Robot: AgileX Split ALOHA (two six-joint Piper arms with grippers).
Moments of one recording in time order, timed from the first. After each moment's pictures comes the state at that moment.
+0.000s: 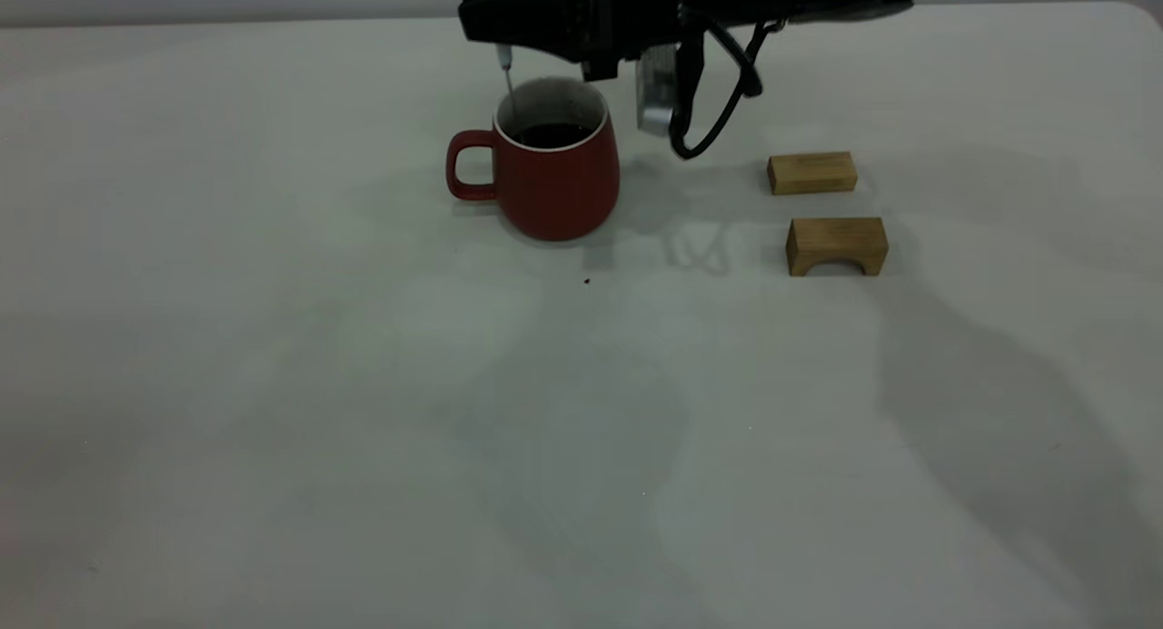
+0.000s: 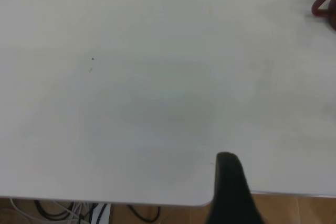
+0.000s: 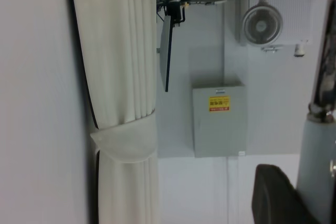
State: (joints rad) left arm 0.05 -0.02 -0.49 0.00 1.13 -0.03; right arm 0.29 2.77 -2.01 1.71 1.15 0.79
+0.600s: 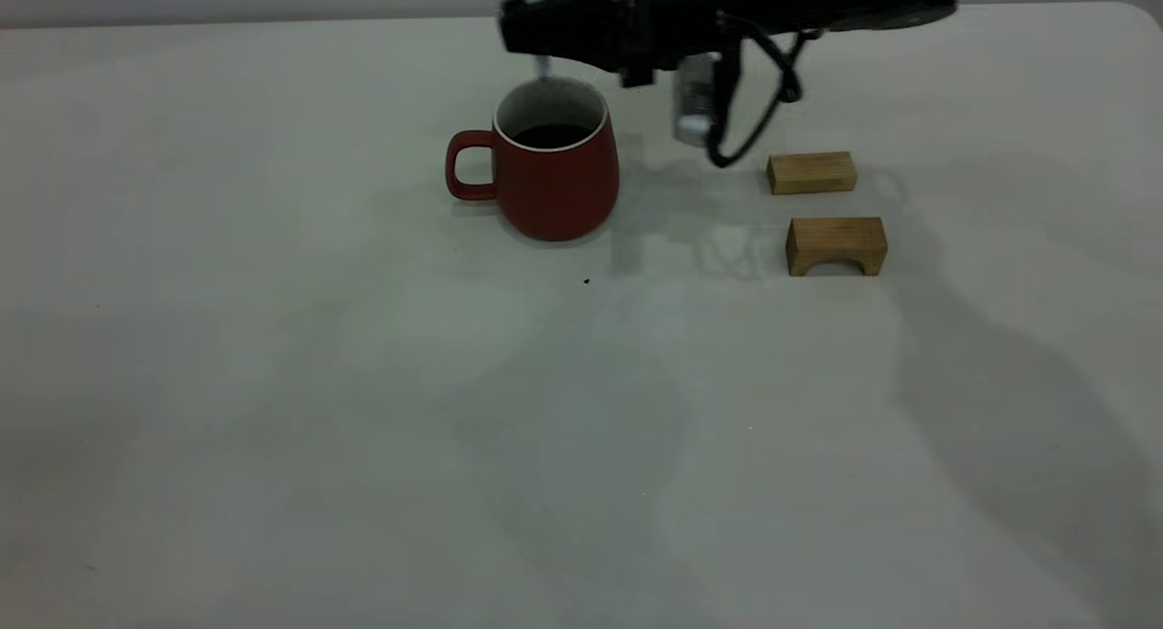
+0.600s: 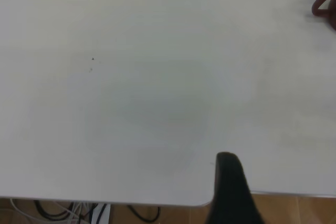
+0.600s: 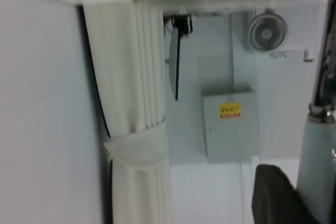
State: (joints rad) left arm 0.05 -0.02 -0.49 0.00 1.13 -0.03; right arm 0.28 2.73 -1.91 1.73 1.16 0.77
